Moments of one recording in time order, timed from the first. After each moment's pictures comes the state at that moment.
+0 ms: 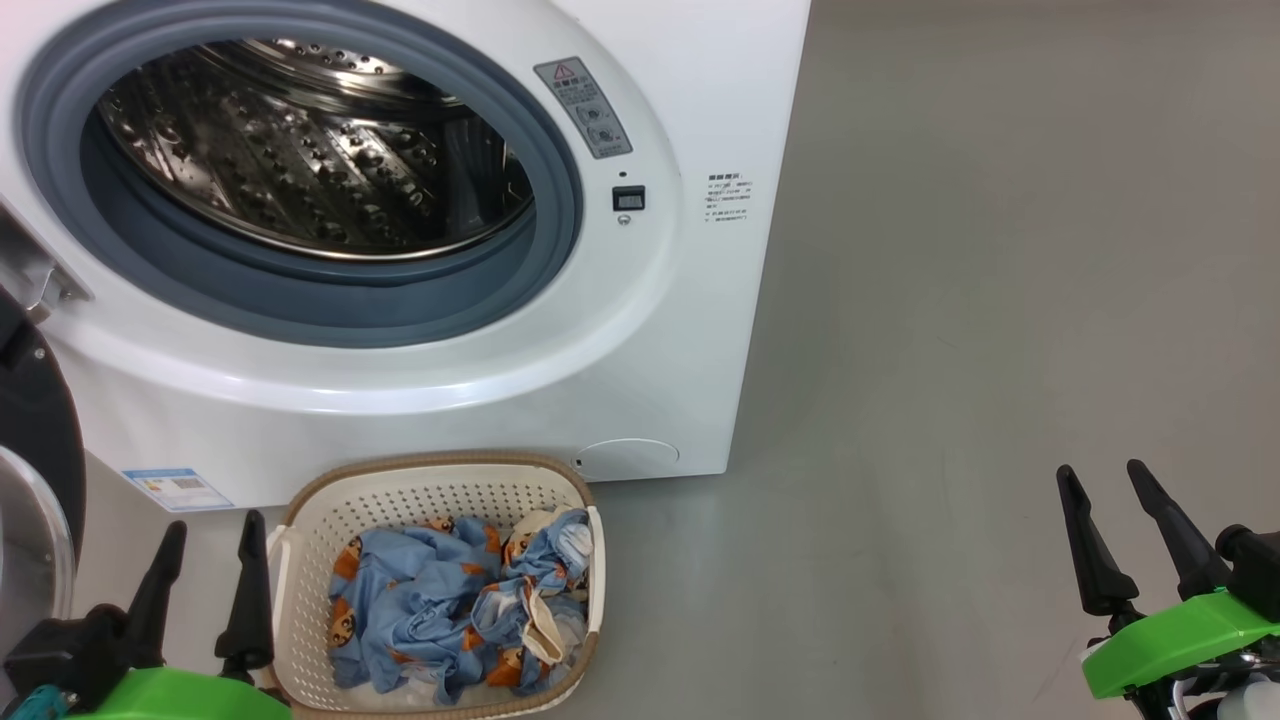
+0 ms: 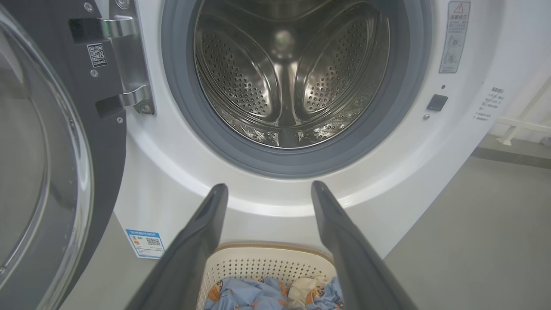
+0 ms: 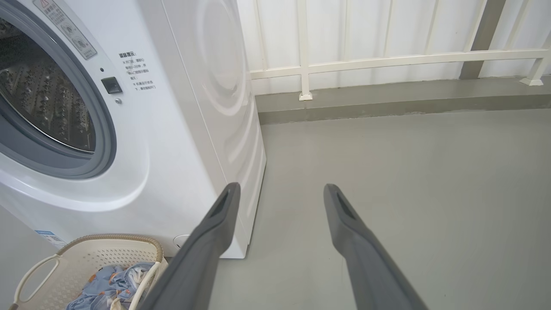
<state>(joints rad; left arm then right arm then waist) -0.07 0.20 -0.02 0.22 -0.44 -0.13 -0.26 -0.10 -0.28 -0.02 0.28 0.40 0.13 -0.25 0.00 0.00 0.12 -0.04</state>
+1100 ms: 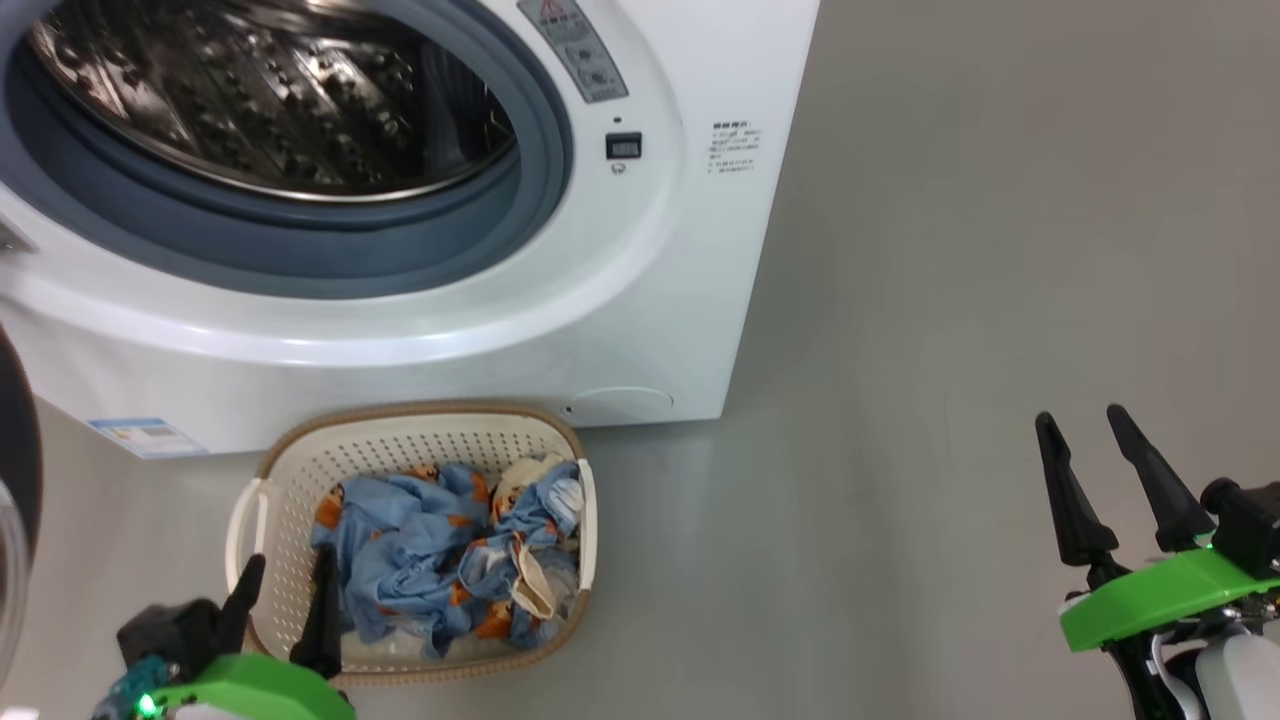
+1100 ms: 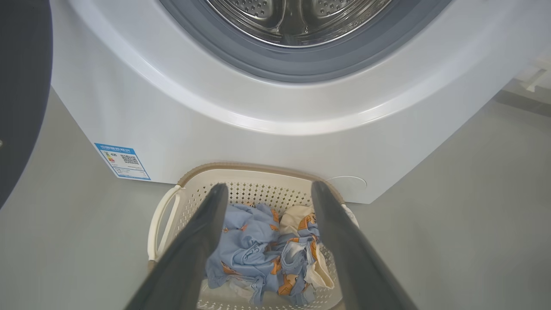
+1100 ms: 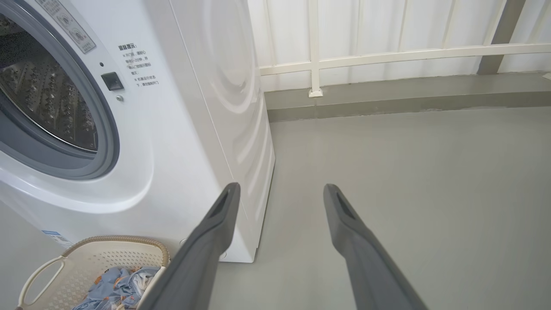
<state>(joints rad) -0.17 0.14 -0.11 0.49 -0.44 -0.13 -0.26 -0.16 -0.26 0.01 0.25 0.40 0.13 -0.25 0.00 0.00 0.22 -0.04</state>
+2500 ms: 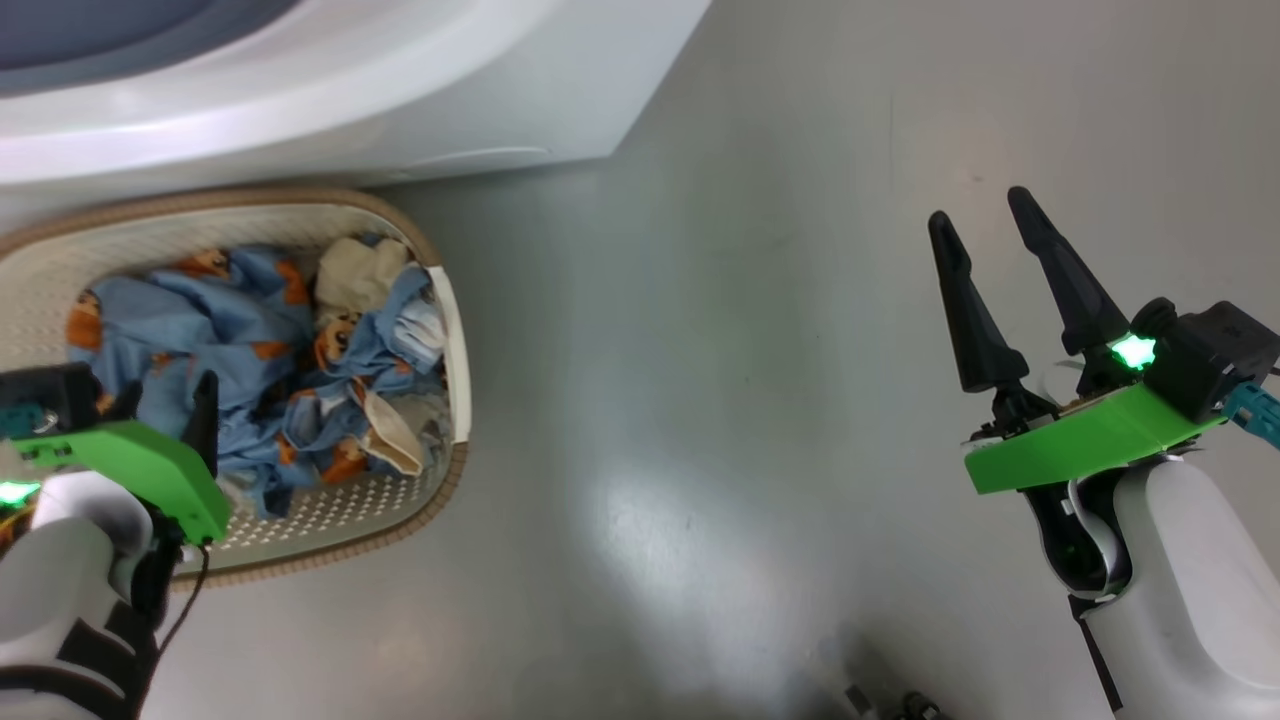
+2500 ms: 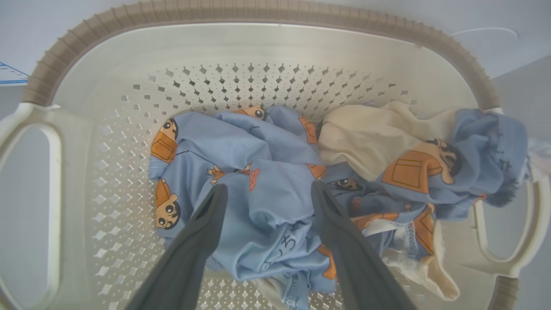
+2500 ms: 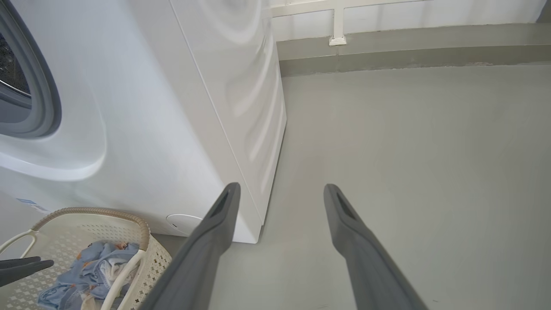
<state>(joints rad) -0.82 0.30 -0.49 1.18 -0.68 -0.13 -0.24 -0.45 -0.21 0.15 0.15 0.40 0.13 -0.25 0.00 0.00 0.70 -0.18</state>
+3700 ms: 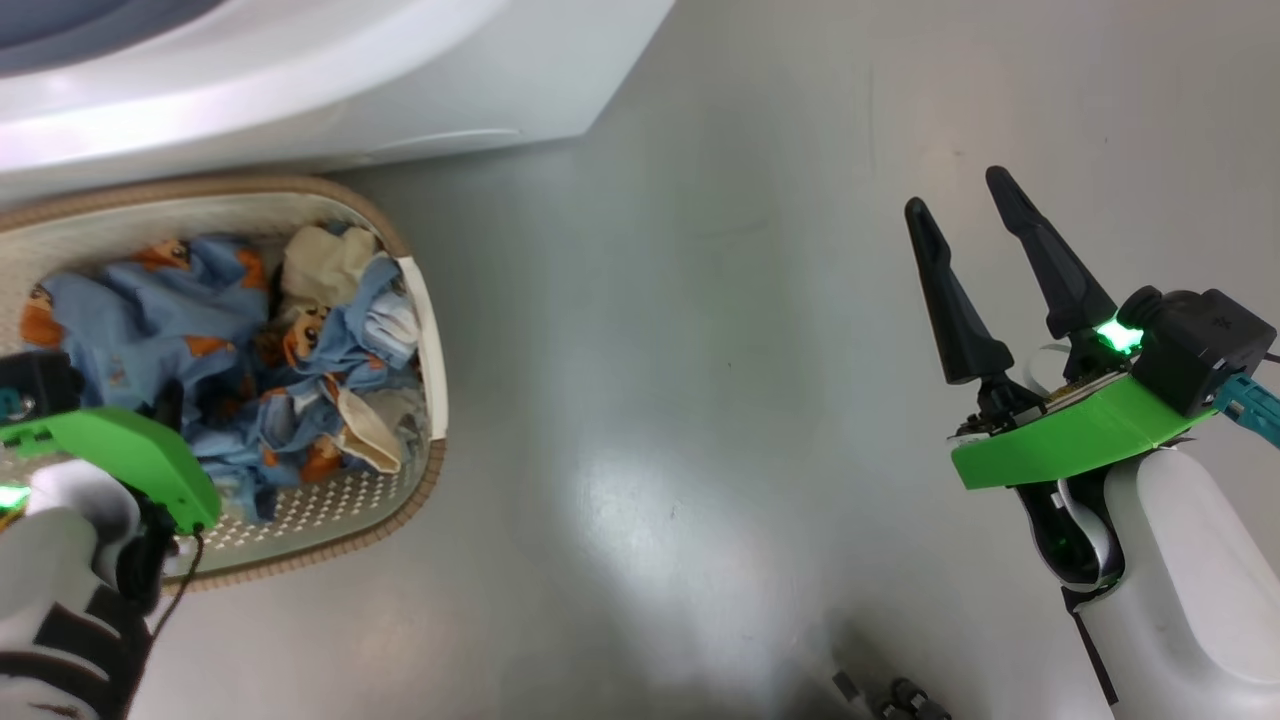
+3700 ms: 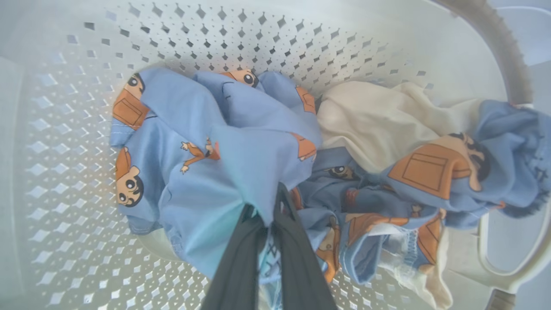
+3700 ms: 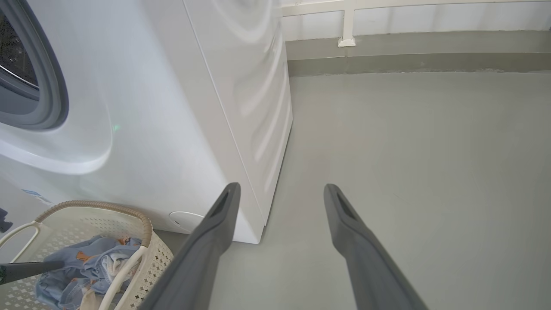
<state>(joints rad) -0.87 0.33 -0.66 1.21 -0.93 -0.13 -0.13 -0.47 -0.22 0.20 0.11 0.40 0.13 -0.26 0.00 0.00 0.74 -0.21</state>
